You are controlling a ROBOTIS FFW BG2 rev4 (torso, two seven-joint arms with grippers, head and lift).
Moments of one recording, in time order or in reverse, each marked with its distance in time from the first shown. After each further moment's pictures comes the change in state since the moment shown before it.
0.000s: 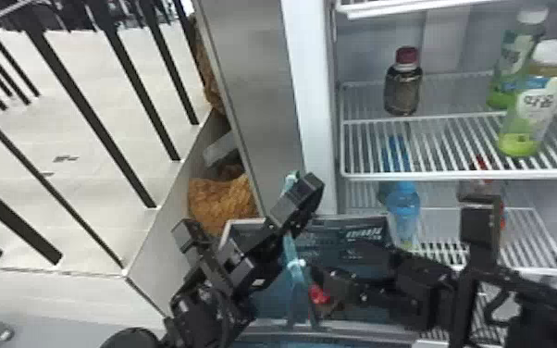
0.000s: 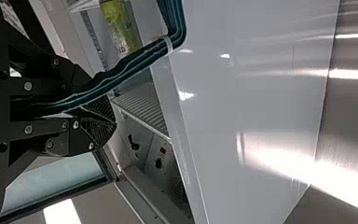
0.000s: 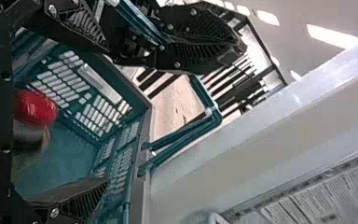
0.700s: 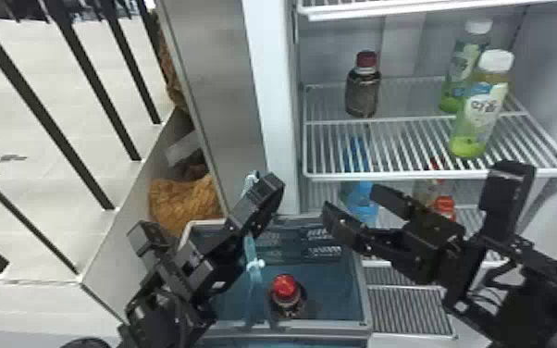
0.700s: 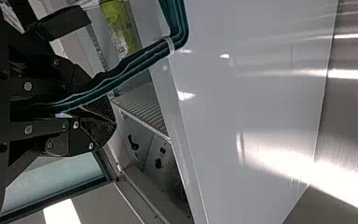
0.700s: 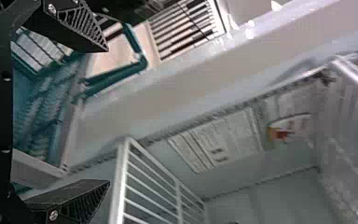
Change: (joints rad) left arm 0.002 0.002 0.002 0.000 0.001 0.002 0.000; right arm 0.034 0.010 -0.102 -0.049 0.098 -0.197 -0.028
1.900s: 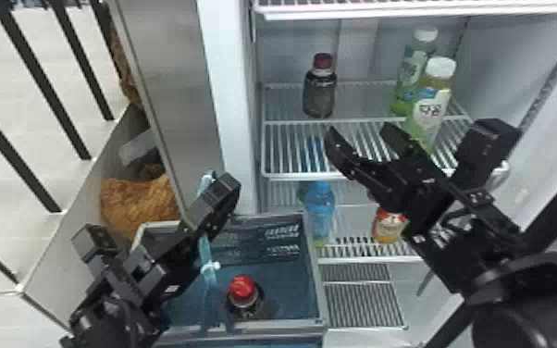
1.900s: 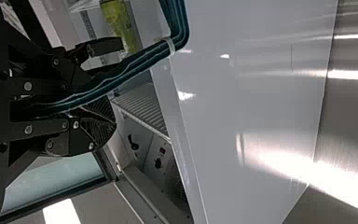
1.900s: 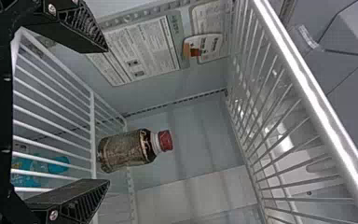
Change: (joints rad) left arm 0.003 0.001 0.000 0.000 0.002 0.000 0.000; right arm -0.135 0.024 -0.008 0.165 0.060 -0.290 -0.222
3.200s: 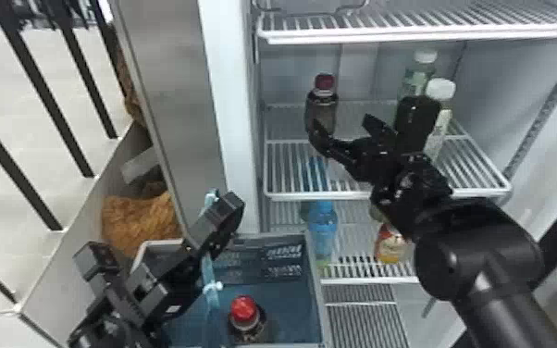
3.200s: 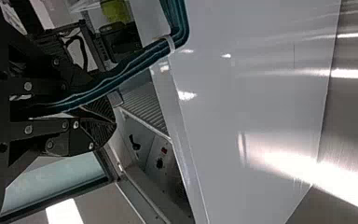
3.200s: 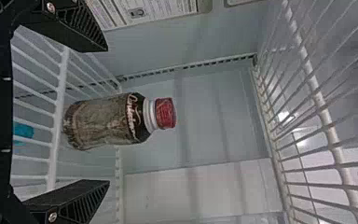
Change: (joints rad) left arm -0.011 0.006 -0.007 0.000 -0.001 0.002 0.002; right arm -0.394 0.043 0.111 0.499 0.072 -0.090 -0.067
